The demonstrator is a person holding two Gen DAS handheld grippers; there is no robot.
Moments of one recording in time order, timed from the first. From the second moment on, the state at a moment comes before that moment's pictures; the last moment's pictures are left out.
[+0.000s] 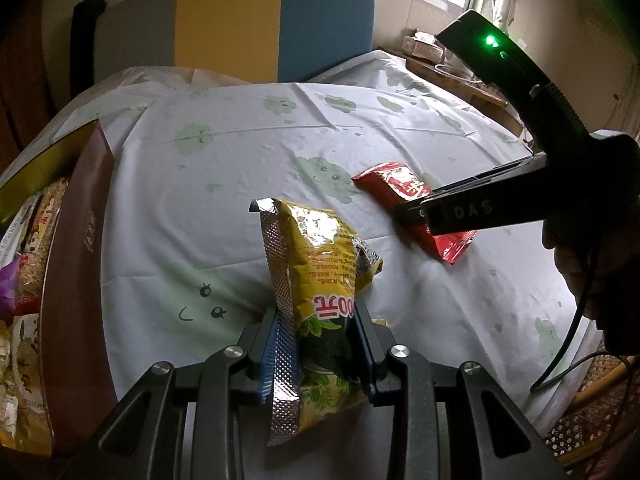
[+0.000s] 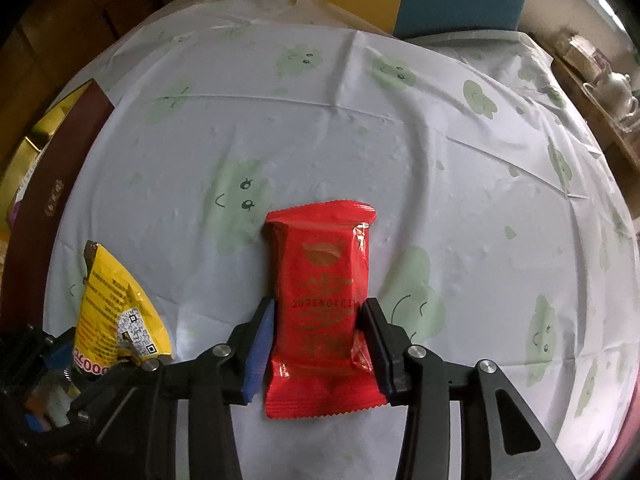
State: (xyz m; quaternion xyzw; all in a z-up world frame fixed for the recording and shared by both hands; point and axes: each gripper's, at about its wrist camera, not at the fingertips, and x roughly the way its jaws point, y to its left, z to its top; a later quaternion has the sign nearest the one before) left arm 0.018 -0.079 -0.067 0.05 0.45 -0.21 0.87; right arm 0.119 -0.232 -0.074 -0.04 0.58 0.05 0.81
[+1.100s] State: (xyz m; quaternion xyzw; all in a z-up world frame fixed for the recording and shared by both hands) left arm 0.001 -0.017 0.020 0.00 0.41 -0.19 0.89; right arm 0.093 -0.202 -0.085 -0.11 0.55 0.05 0.83
